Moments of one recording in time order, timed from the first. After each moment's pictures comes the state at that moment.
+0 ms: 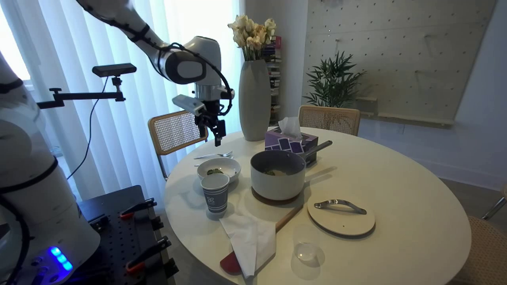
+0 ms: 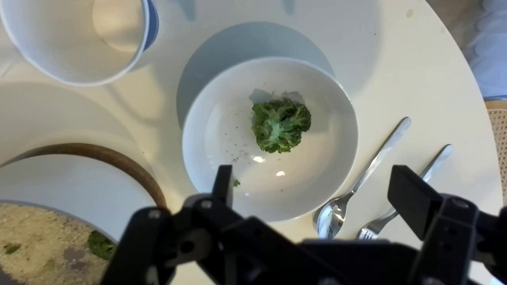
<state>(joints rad) 0.09 -0.10 0.08 -2.51 0.18 2.43 -0.20</state>
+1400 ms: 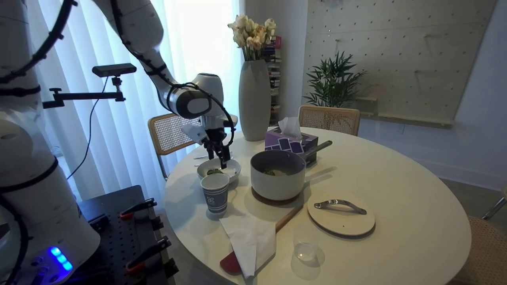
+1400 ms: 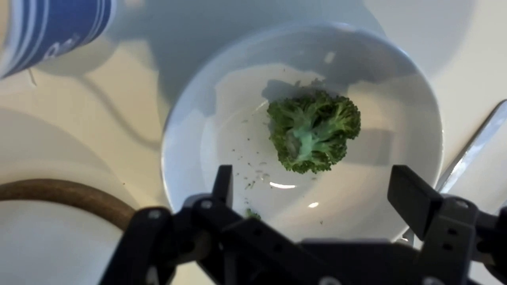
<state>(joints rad) 0.10 0.19 0.09 -2.50 0.07 2.75 0.01</state>
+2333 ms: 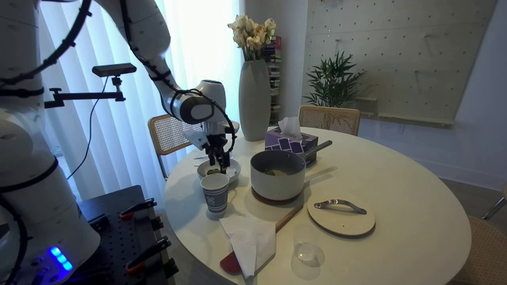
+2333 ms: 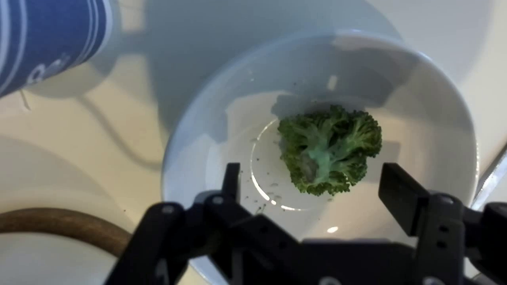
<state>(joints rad) 0.10 0.26 0.08 -2.47 0.05 2.75 0.05</state>
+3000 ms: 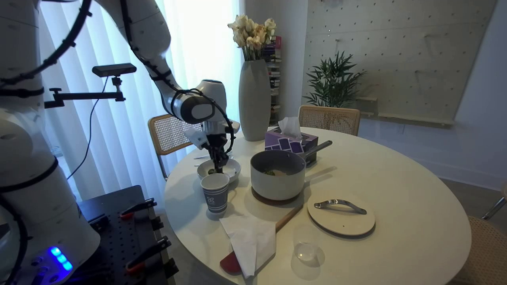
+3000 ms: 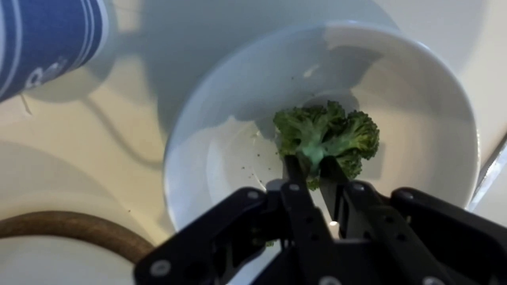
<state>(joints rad) 0.10 0.26 0.08 -2.47 0.05 2.75 0.09</state>
